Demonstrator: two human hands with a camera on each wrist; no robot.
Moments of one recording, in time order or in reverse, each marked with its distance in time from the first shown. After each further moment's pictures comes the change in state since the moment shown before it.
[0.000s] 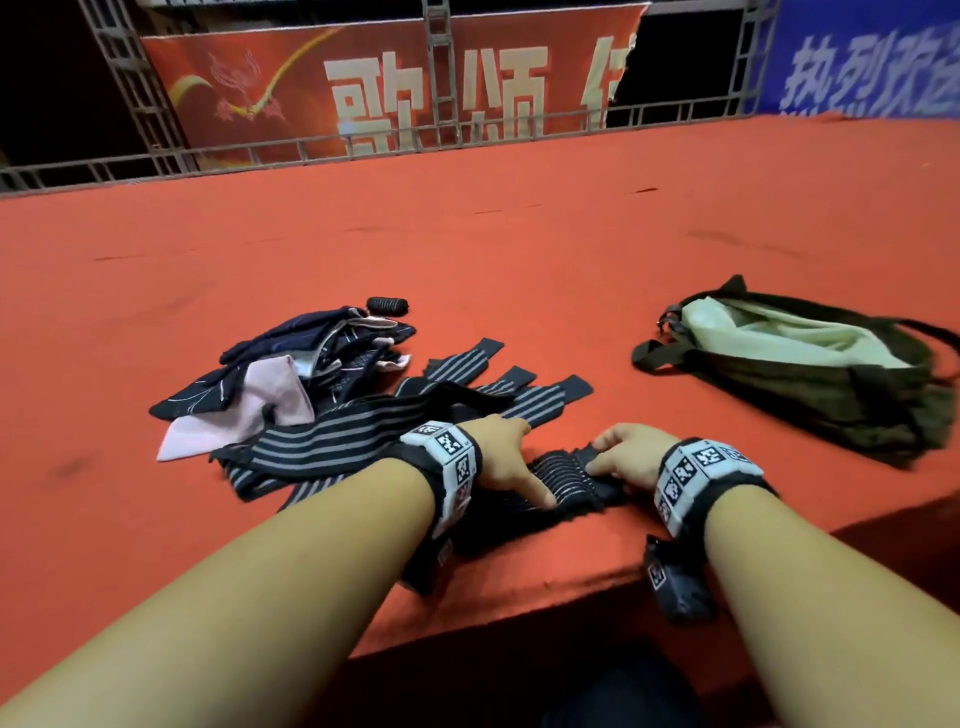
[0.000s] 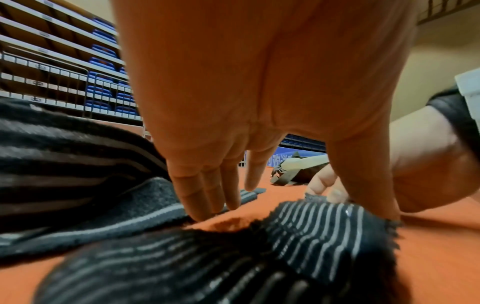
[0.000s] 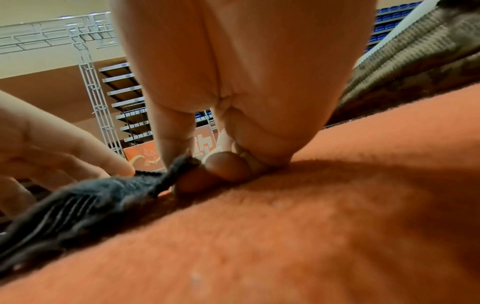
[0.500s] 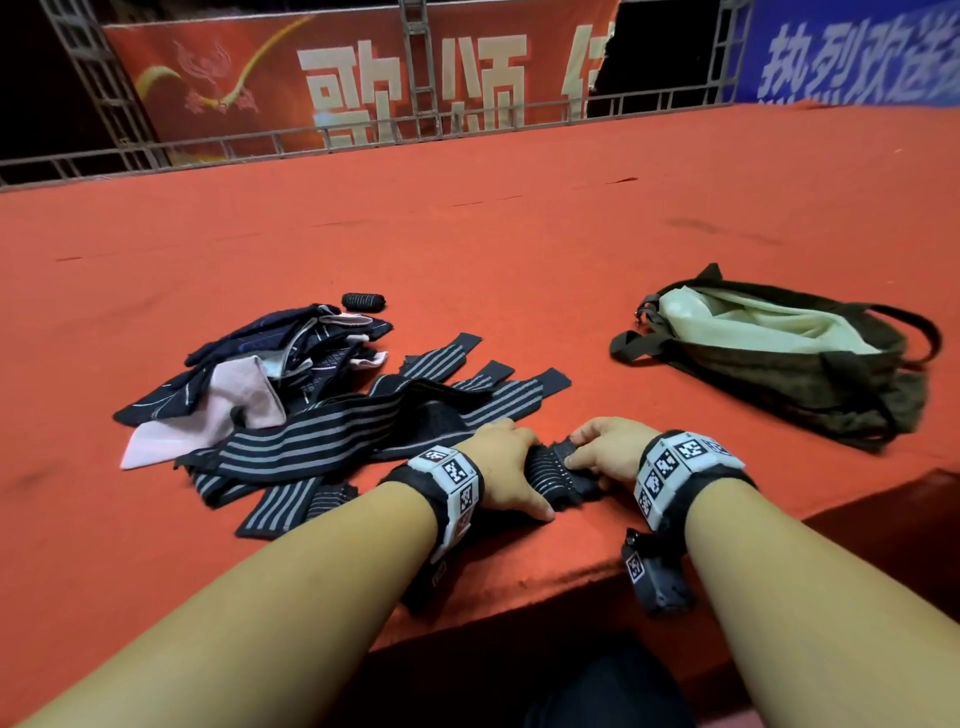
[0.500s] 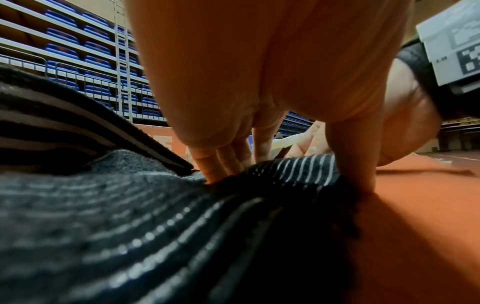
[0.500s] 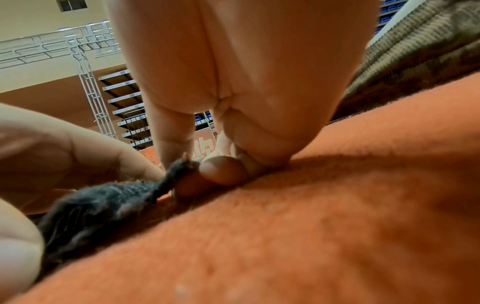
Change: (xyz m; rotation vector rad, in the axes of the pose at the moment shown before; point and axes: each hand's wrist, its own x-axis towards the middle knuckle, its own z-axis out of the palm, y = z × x) left_hand 0.021 0.016 0.035 0.037 0.087 0.094; right_hand 0.004 0.004 -0.002 0.065 -0.065 -0.011
